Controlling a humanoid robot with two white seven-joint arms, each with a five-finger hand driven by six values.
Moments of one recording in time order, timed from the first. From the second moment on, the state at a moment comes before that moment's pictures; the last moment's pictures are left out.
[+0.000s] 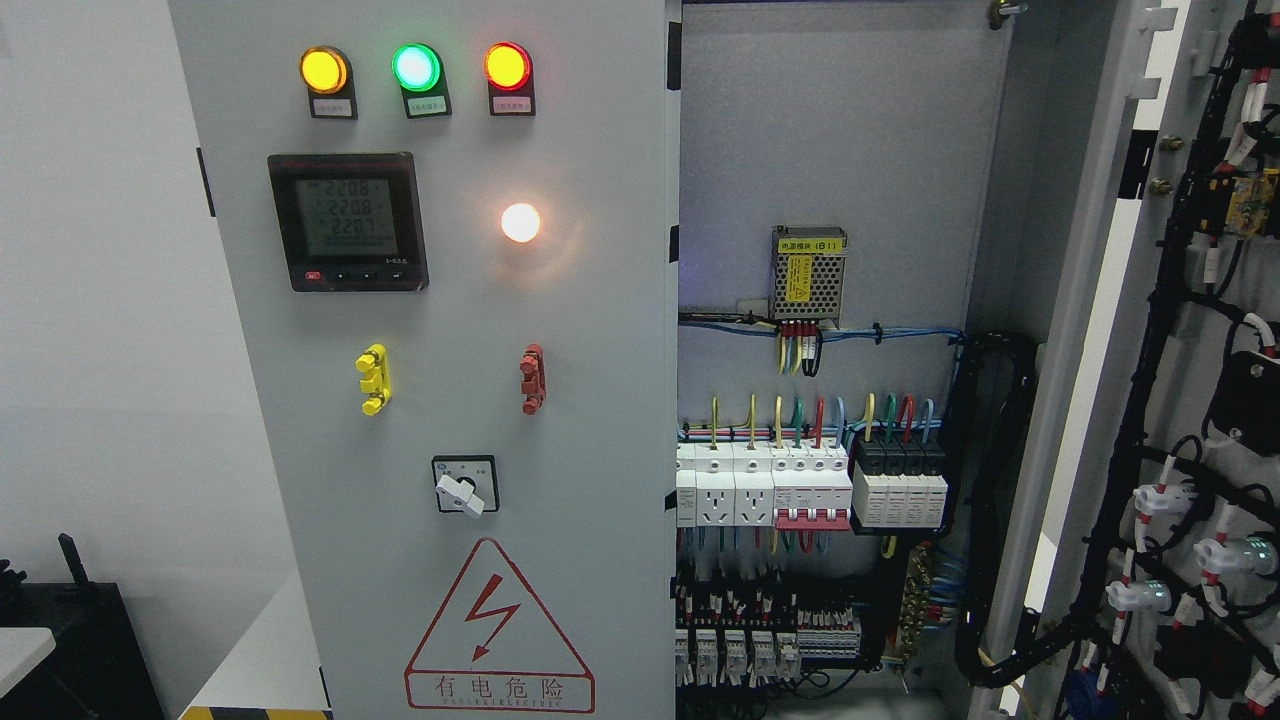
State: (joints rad) left arm 0.06 -0.01 0.05 -0.05 0.00 -0.03 -0.29; right arm 0.02 -0.03 0.28 -1.62 -0.19 -0.20 0.02
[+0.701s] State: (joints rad) left arm 0.06 -0.01 0.05 -0.05 0.00 -0.03 -0.28; right arm -0.09 -0.06 0.28 -1.59 -0.23 -0.17 0.02
